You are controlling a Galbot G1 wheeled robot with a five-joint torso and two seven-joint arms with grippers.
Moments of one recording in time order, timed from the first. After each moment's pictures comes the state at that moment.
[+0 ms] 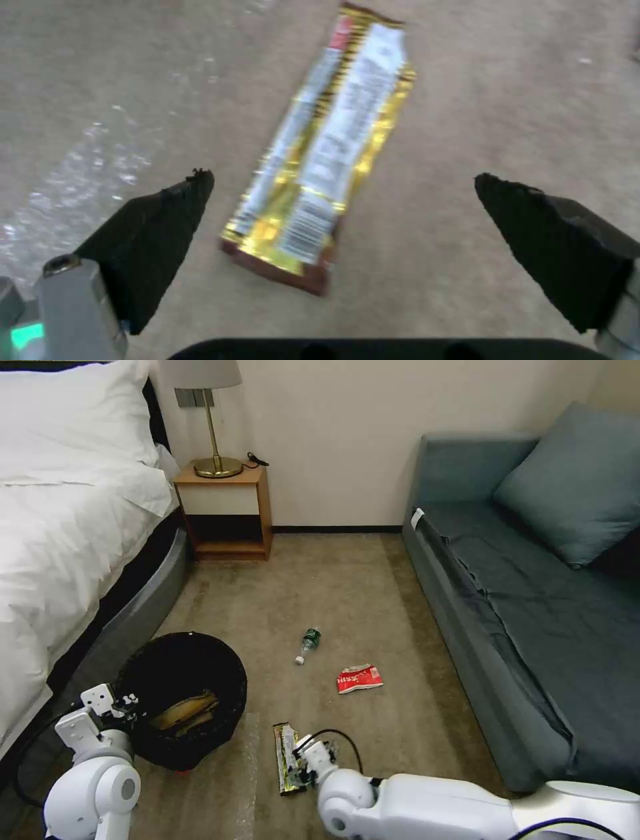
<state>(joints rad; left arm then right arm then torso) 1.45 -1.44 -0.83 -2.17 -0.51 0.61 -0.43 -0.51 1.20 -1.08 1.55 1.16 -0.40 0.84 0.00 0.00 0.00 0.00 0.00</state>
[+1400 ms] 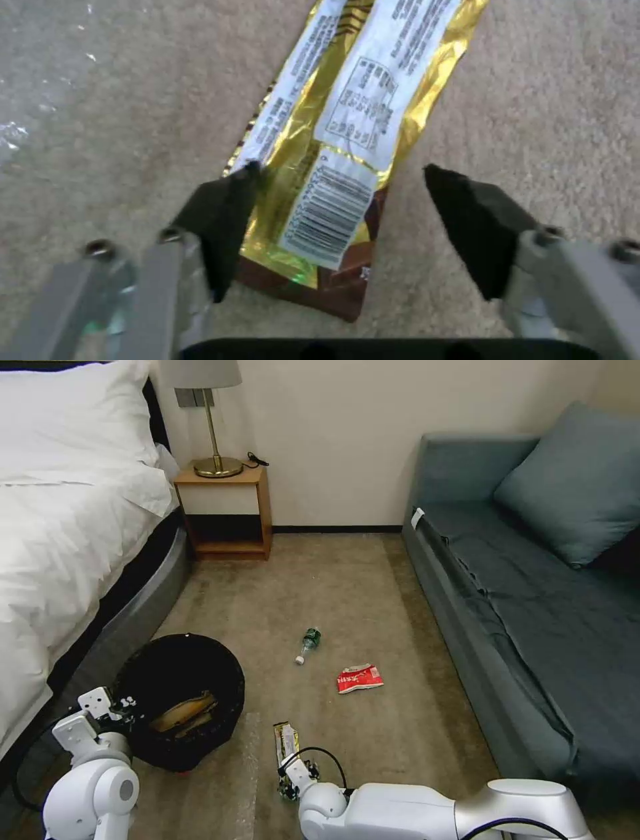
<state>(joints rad) 1.45 -1.45 -0.84 -2.15 -0.51 0.60 -0.42 -0.52 1.31 -1.15 1.26 1.12 -0.31 0.70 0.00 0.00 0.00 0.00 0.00</state>
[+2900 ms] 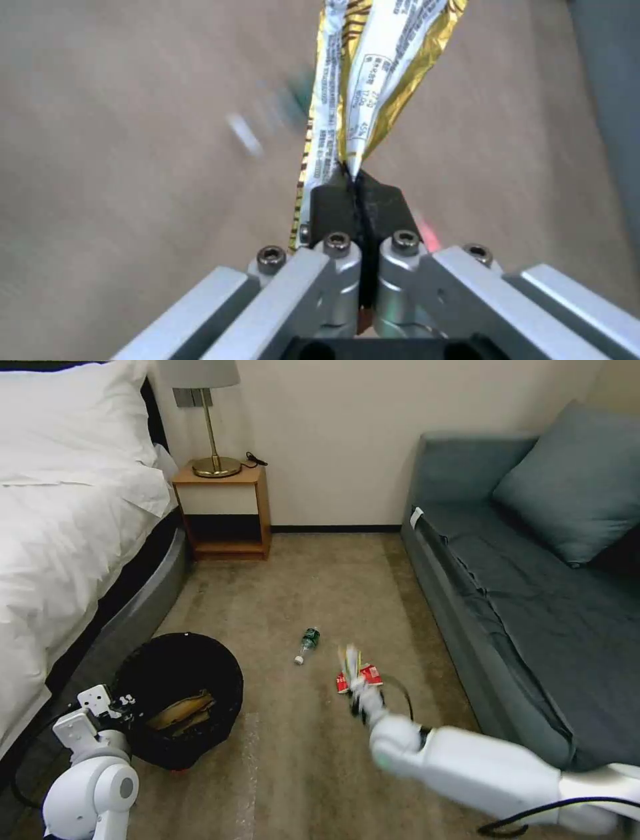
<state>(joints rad) 1.45 -1.42 -0.83 -2.15 -0.50 0.60 -0.42 -0.38 0.92 -0.78 1.72 1.04 -0.28 0.73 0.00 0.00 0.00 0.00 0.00</state>
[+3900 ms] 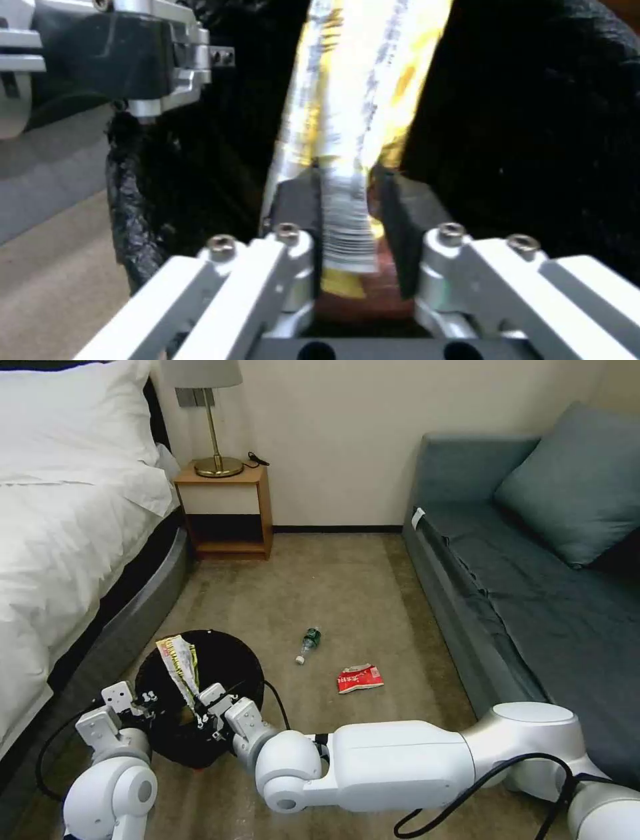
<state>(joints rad) 1.46 -1.45 -0.75 -2.19 -0.48 0.60 -0.43 -0.19 1.31 -1.13 1.80 1.10 -0.20 0.75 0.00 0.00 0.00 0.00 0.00</state>
